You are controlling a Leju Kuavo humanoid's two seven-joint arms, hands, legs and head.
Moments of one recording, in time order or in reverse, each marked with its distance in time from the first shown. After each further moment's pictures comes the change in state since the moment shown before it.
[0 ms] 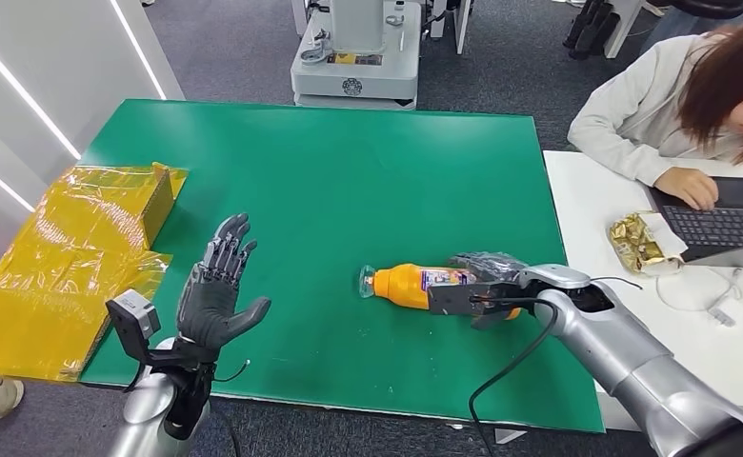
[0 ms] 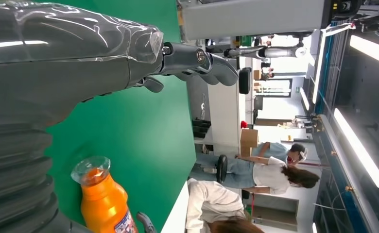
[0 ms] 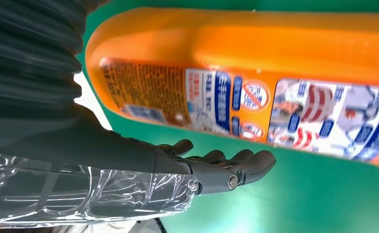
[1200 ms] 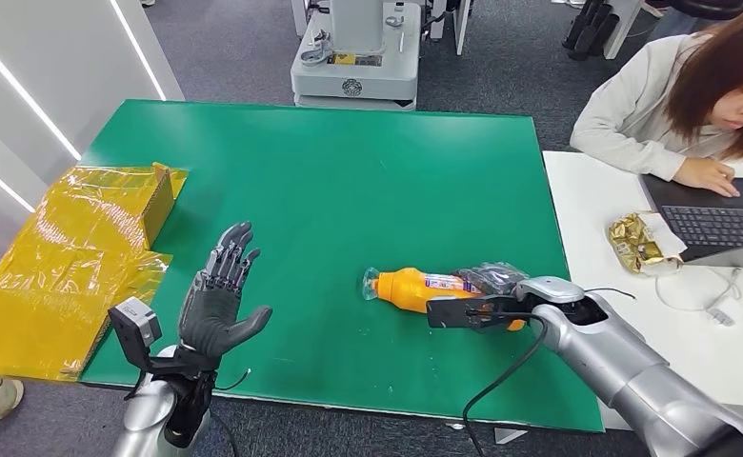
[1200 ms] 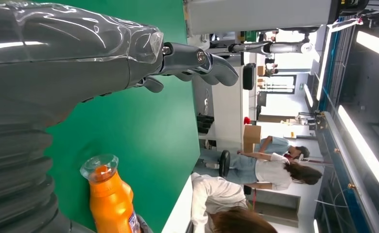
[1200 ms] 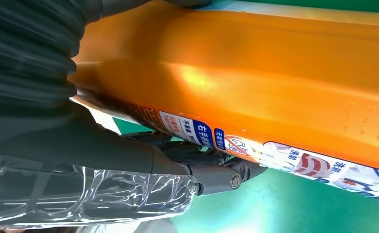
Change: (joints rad) left arm 0.025 -0.007 0.004 0.000 0.000 -0.025 -0.003; right arm 0.020 -0.023 0.065 0.002 0.040 -0.043 0.080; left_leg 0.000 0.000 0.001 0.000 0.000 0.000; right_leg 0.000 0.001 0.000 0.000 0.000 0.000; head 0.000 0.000
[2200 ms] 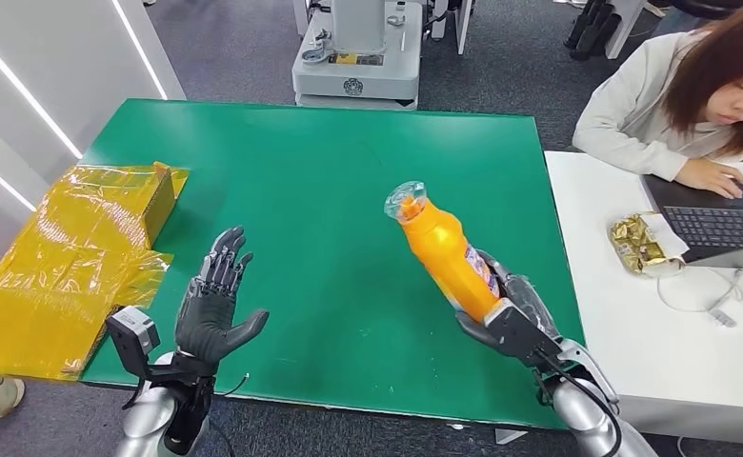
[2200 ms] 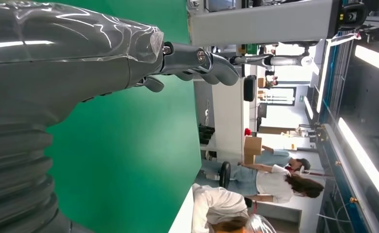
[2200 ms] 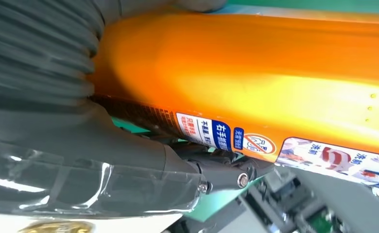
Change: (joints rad) left arm 0.024 0.000 0.000 0.000 -0.015 0.045 -0.036; right arm 0.533 0.017 -0.518 -0.440 -0.318 -0.469 -0.349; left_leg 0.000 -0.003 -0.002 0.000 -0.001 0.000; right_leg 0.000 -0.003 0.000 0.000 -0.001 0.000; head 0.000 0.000
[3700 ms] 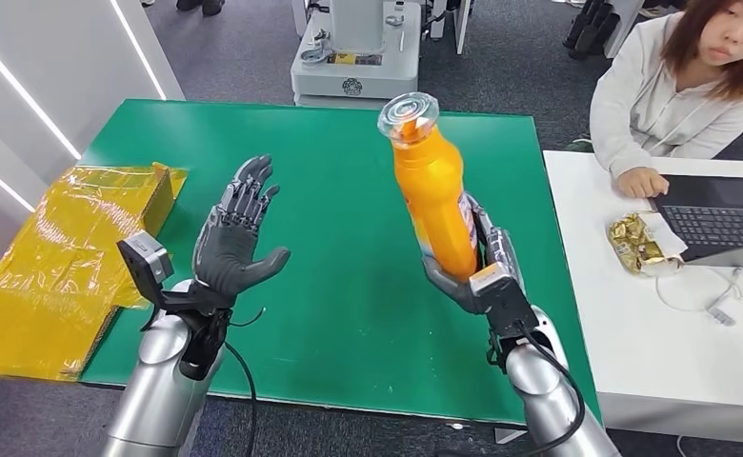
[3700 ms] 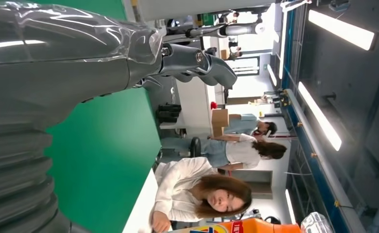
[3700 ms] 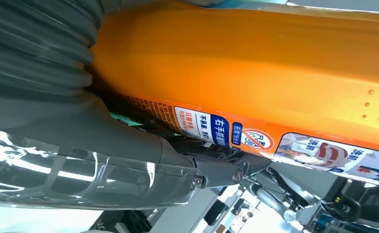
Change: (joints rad) left arm -0.286 0.000 -0.064 0.081 0.032 -0.065 0.073; right arm -0.117 0.246 -0.033 0.054 -0.043 -0.119 -0.164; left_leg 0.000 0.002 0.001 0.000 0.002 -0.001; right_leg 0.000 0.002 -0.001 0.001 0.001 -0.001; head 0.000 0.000
